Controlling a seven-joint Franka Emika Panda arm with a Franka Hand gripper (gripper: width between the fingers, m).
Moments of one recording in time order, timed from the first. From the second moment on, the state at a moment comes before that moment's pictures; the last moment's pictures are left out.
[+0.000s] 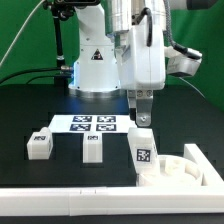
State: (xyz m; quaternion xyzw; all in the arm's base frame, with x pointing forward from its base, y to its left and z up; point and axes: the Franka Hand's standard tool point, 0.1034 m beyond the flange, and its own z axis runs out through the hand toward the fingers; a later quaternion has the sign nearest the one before) arm 0.621 0.037 0.110 -0.70 0.70 -0.08 0.10
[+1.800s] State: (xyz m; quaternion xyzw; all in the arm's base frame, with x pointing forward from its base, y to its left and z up) arm 0.576 -0.028 0.098 -0.98 0.15 -0.11 0.02
